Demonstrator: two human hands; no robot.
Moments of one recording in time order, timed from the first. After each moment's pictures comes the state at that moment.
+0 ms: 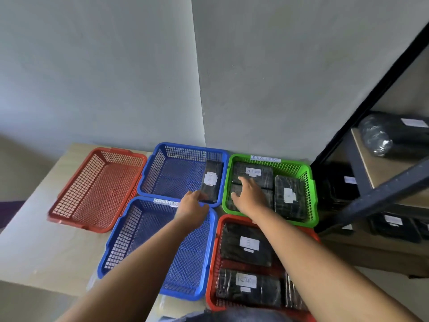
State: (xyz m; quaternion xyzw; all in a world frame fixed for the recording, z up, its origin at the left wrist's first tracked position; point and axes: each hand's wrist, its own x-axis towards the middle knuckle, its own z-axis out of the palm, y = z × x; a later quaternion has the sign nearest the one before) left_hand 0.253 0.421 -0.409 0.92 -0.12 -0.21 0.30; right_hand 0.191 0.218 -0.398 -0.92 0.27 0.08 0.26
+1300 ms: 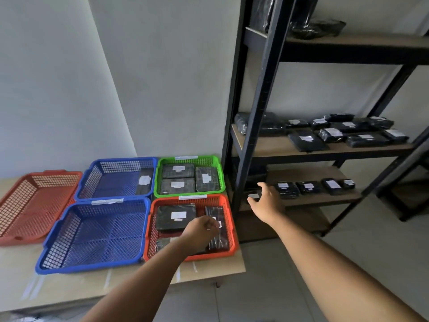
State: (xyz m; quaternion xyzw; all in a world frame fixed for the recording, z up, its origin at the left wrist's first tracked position) left_hand -0.053 0.342 -0.355 0.81 -0.32 -0.33 0.35; right_hand -0.177 0.112 -0.319 -0.86 0.46 -0.10 0.22
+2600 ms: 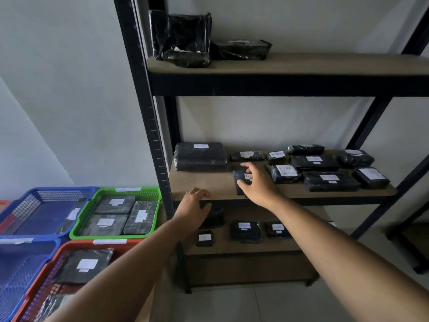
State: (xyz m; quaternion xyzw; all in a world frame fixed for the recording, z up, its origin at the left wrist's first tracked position) left_hand -0.087 -0.044 -0.286 0.86 -0.37 -0.09 0.34; right_hand -0.203 -0.269 -0.235 -0.91 0.24 -0.18 0.29
